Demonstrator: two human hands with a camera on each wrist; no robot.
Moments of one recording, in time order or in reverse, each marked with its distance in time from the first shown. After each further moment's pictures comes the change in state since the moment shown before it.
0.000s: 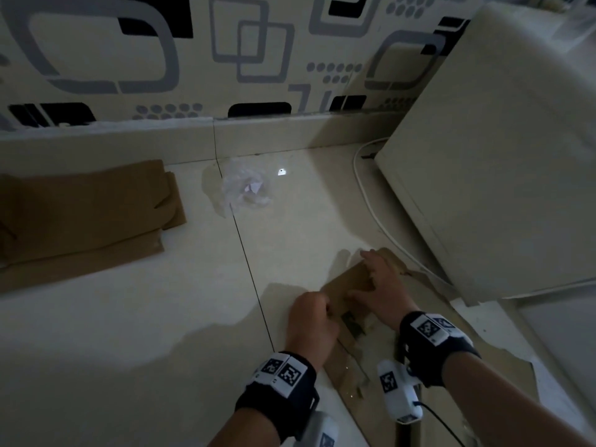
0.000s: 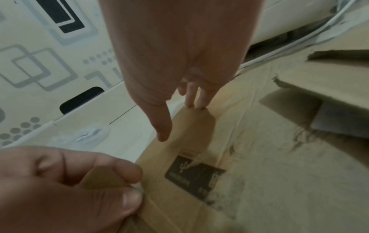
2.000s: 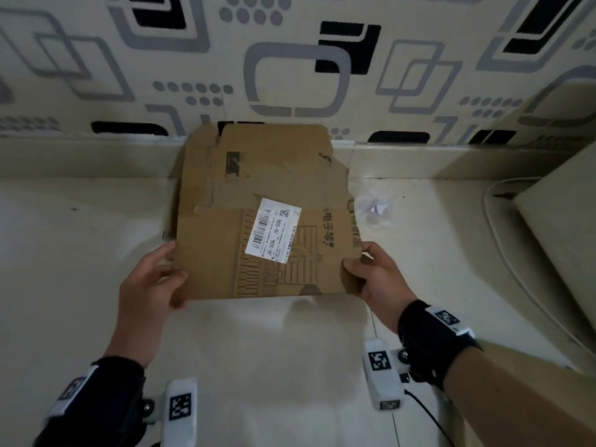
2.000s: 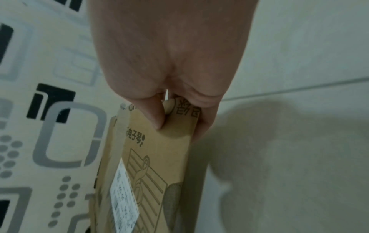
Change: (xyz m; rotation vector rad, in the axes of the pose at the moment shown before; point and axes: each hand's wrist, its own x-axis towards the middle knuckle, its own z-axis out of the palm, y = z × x) left_hand -0.095 -0.201 -0.292 -0.731 0.790 -0.203; right_hand 0.010 -0.183 0.133 0.853 -0.351 -0.008
